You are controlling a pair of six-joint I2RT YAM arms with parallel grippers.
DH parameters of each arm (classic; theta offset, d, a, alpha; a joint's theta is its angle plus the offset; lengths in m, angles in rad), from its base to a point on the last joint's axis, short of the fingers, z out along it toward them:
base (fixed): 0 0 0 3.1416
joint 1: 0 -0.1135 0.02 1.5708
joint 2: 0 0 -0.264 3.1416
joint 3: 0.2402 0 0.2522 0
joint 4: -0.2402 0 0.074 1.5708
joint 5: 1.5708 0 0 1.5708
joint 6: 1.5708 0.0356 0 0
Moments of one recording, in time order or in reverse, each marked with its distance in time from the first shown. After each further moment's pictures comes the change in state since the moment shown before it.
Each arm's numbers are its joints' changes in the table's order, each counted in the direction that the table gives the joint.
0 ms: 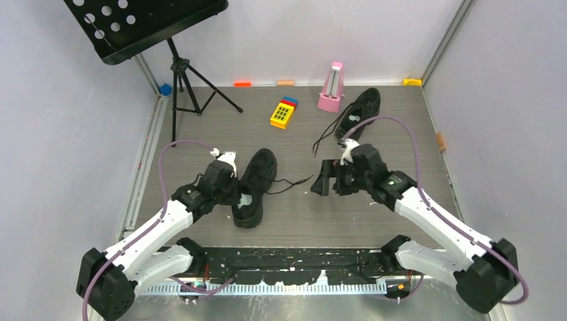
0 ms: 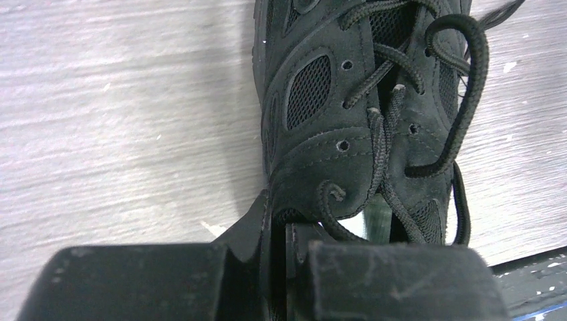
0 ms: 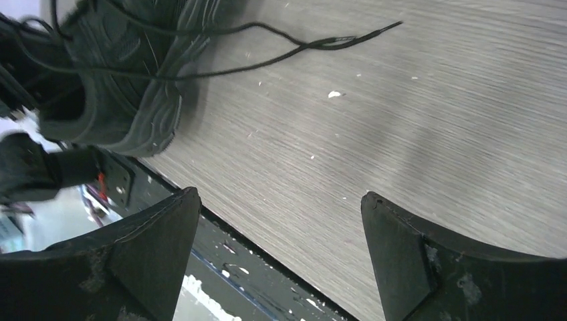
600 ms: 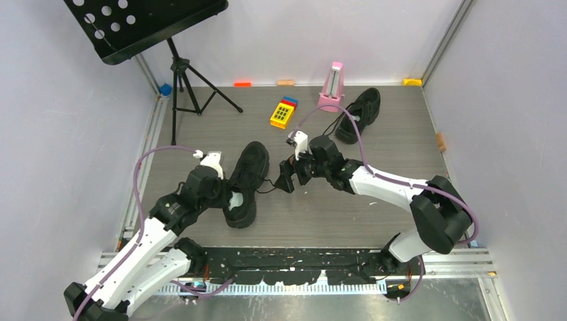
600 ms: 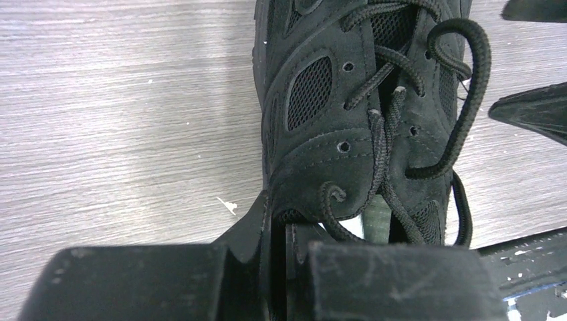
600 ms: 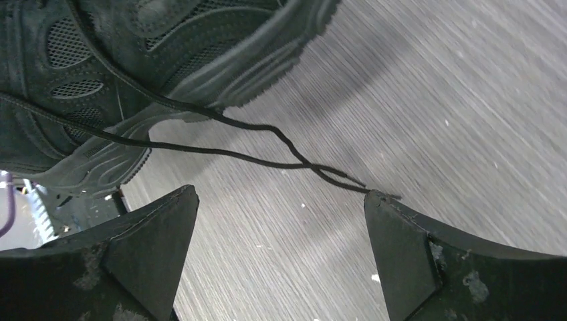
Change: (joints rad) left arm 0.000 -0.247 0.025 -0.185 -0.062 -0.021; right arm -0.208 0.526 0.114 0.542 -0.076 -0.340
